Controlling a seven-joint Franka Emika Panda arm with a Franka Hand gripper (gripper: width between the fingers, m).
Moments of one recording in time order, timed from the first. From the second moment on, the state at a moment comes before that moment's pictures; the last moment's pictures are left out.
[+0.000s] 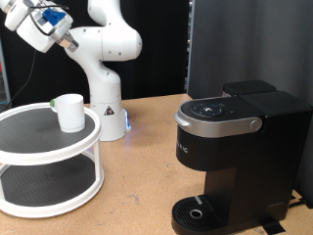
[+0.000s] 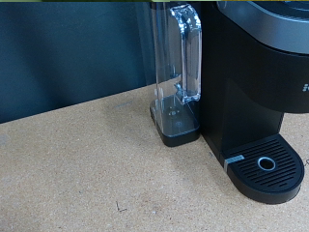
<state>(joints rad) -0.25 -0.75 -0.53 -2.58 0.40 1.60 -1.09</state>
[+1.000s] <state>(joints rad) -0.39 -0.80 -0.55 -2.63 0.48 1.72 -0.99</state>
